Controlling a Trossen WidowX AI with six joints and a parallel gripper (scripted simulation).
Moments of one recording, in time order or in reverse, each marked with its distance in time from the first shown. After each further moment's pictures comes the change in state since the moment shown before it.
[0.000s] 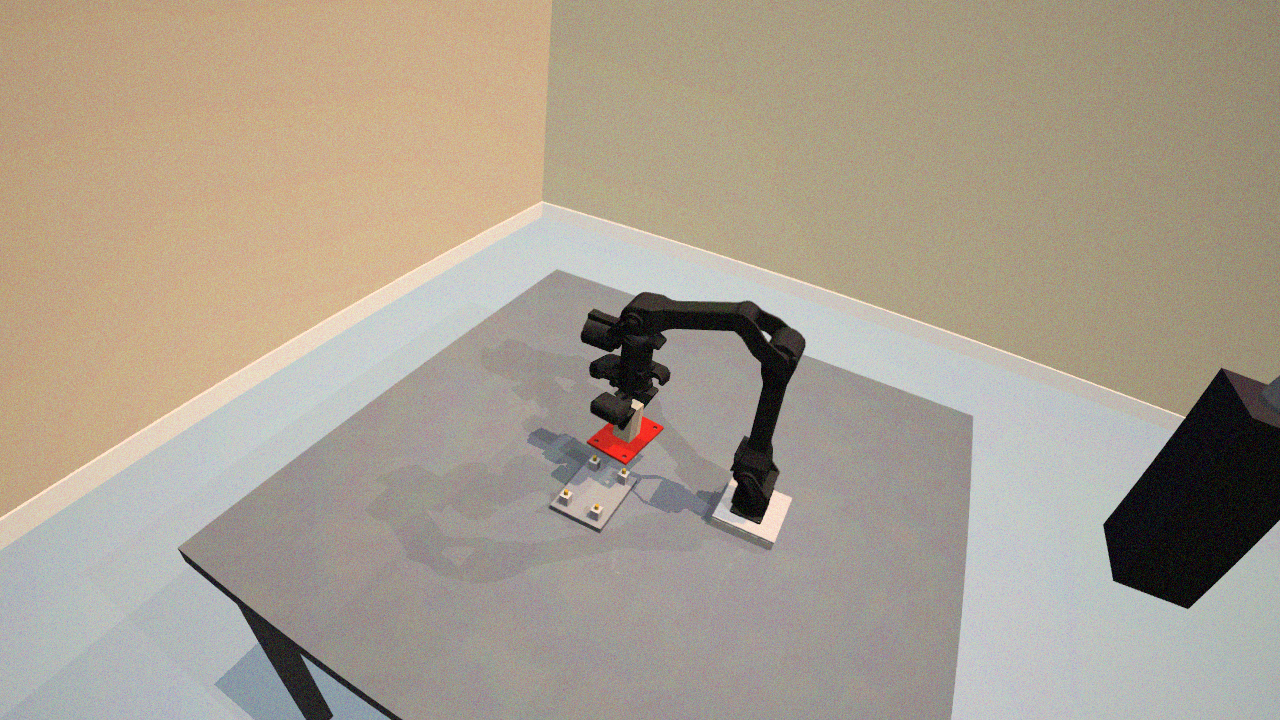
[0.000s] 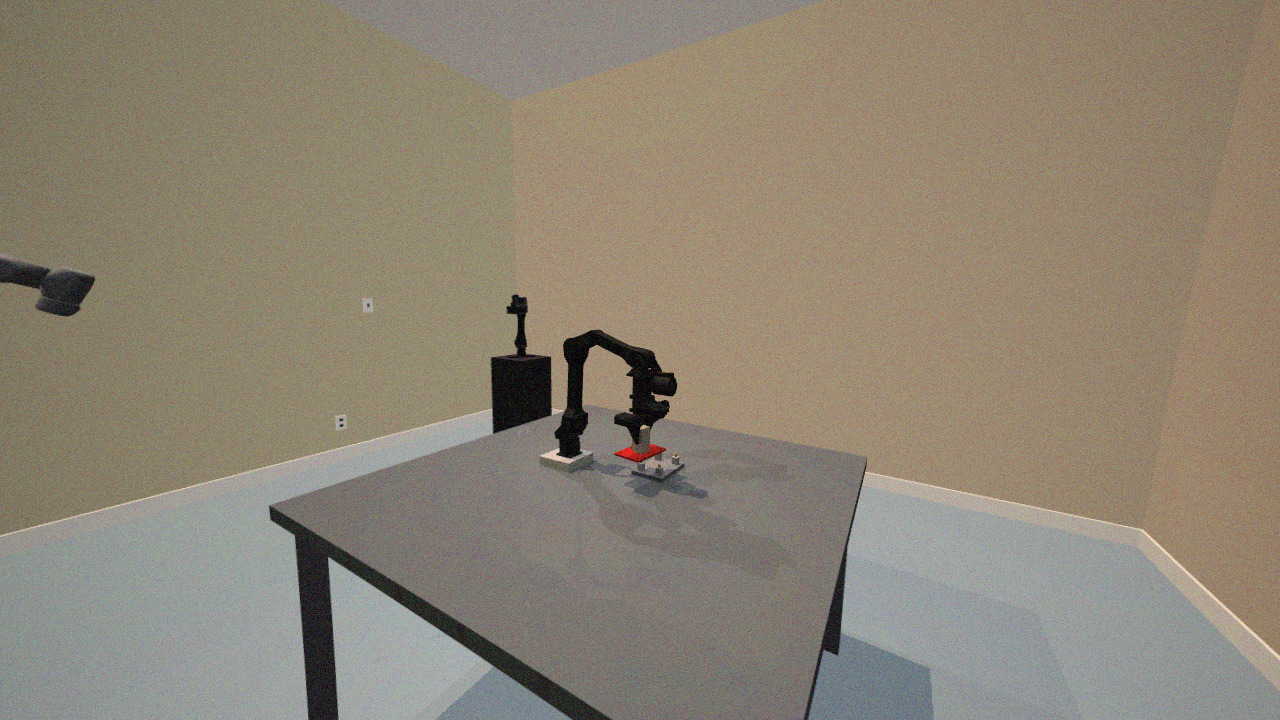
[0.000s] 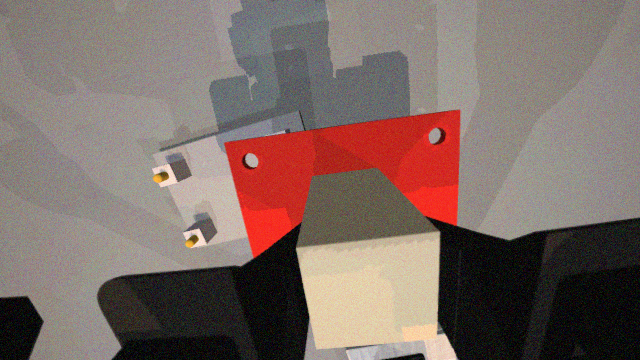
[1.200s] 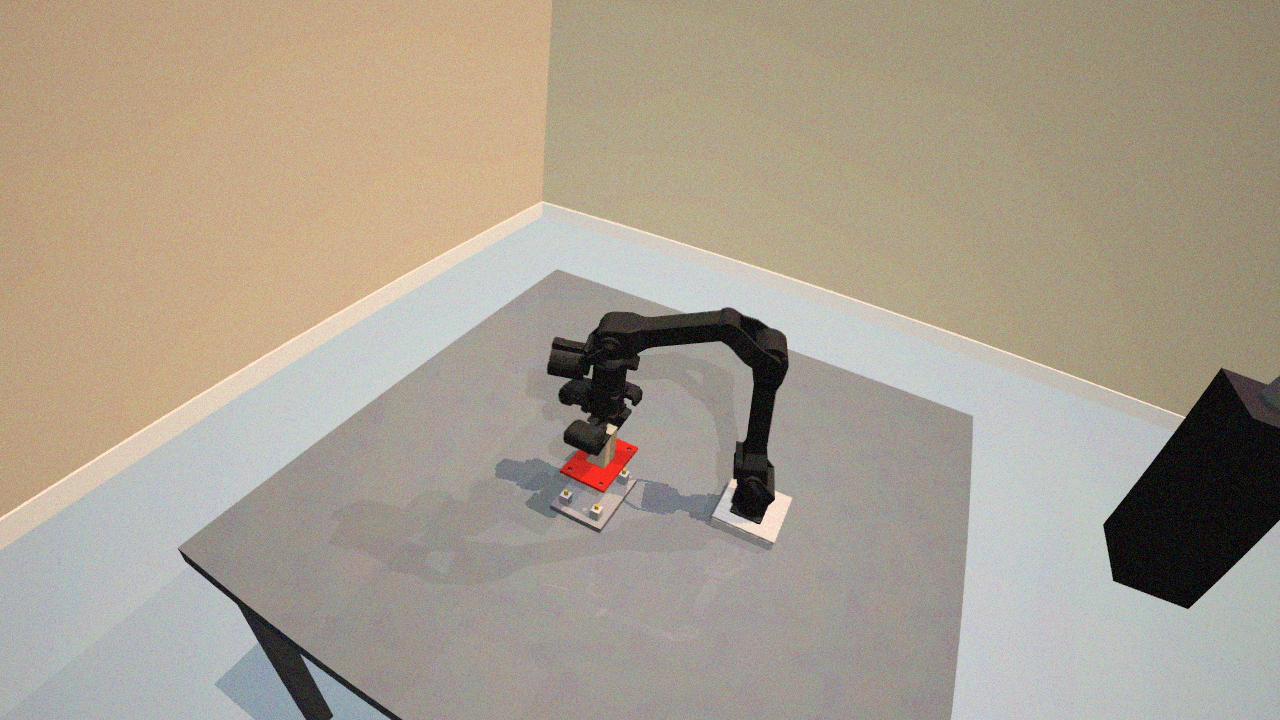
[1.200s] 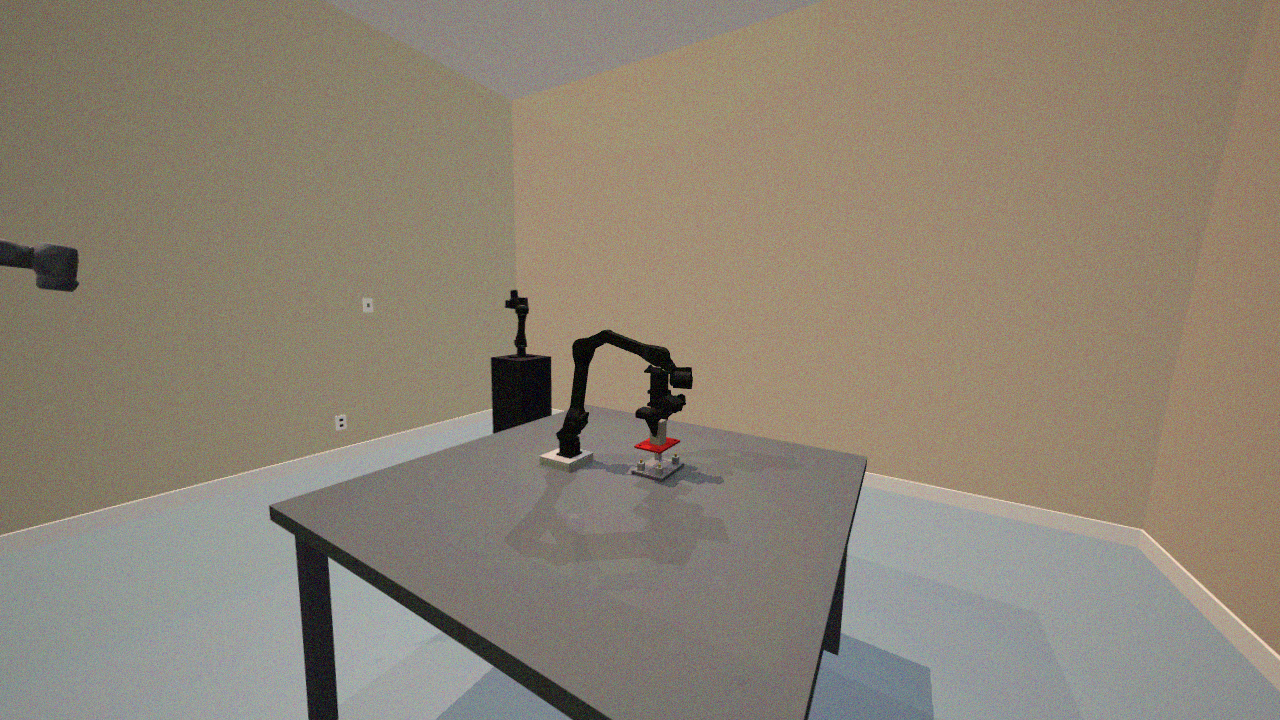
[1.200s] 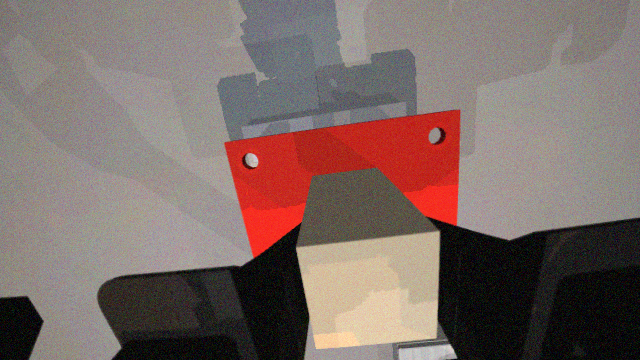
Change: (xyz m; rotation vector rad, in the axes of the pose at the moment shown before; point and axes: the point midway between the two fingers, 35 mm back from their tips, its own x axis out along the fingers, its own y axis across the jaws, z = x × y) arm -0.001 0.091 -0.003 -0.120 -0.007 0.008
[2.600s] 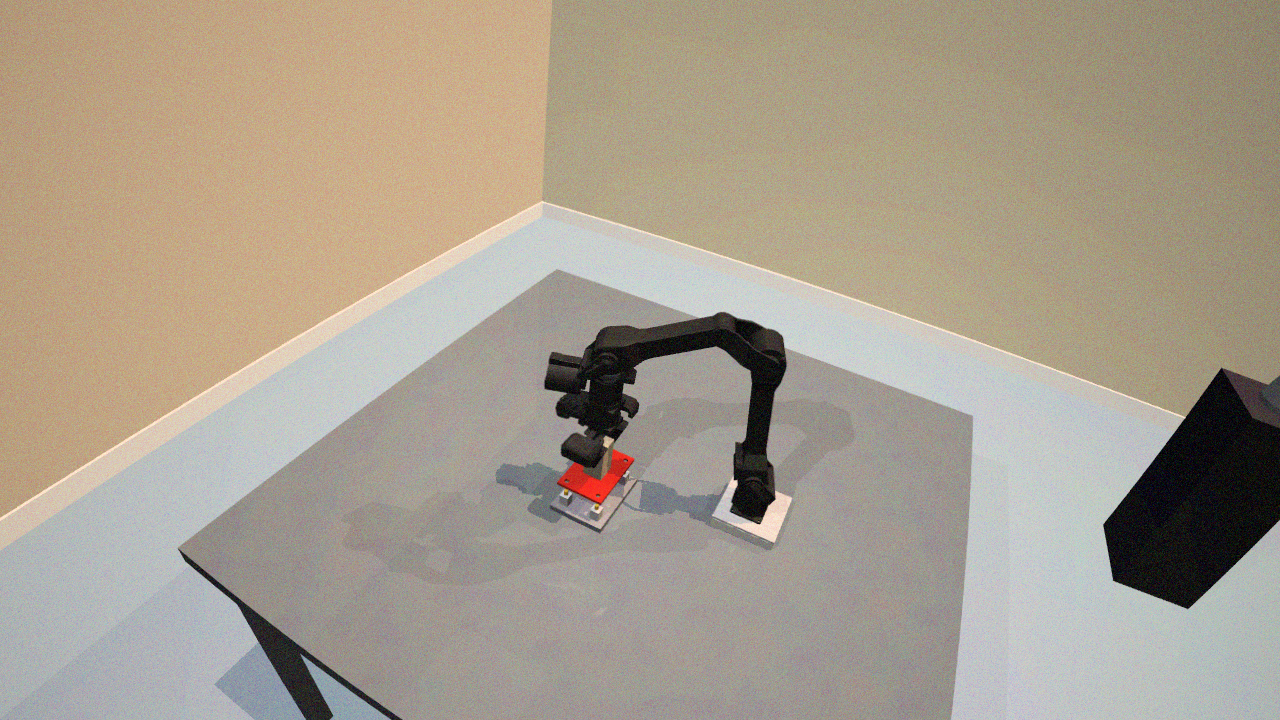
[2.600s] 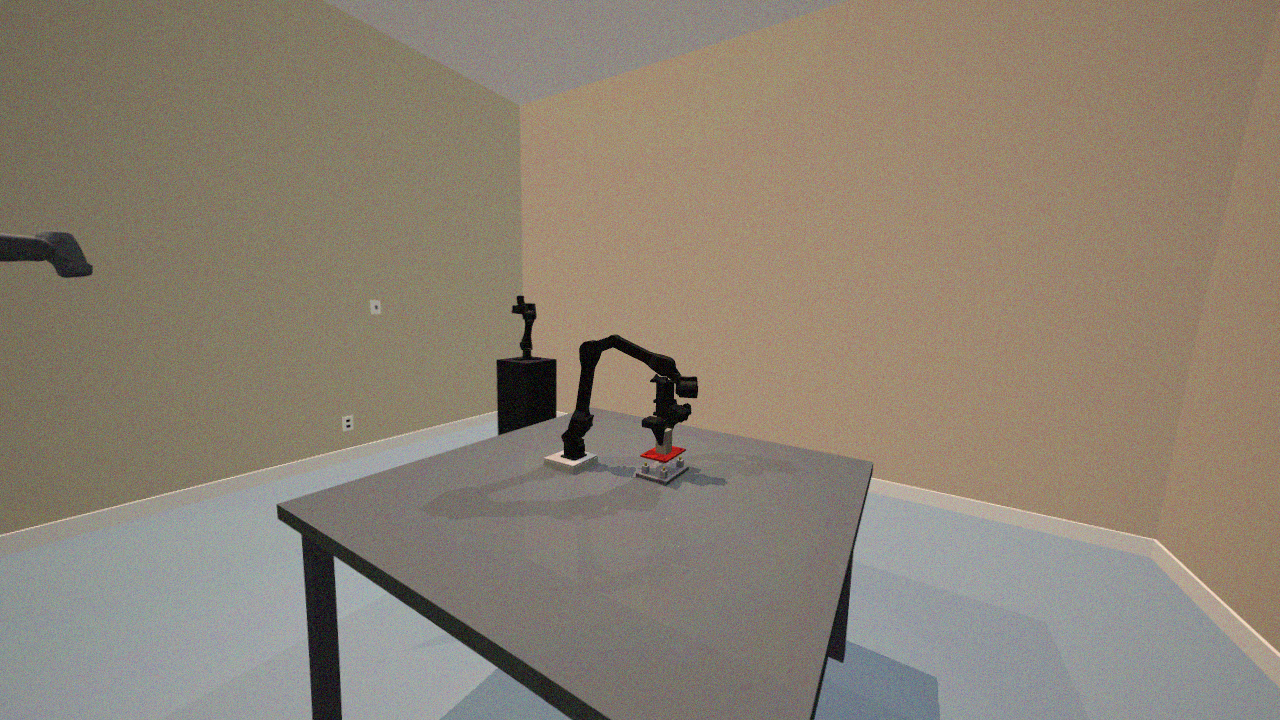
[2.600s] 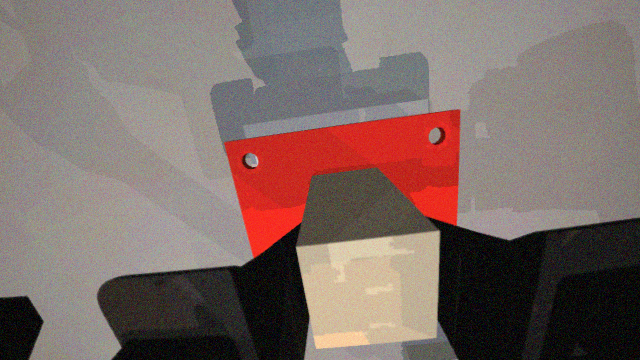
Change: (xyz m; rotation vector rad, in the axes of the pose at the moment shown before) arm 0.023 0.010 -0.001 -0.009 -0.005 0.002
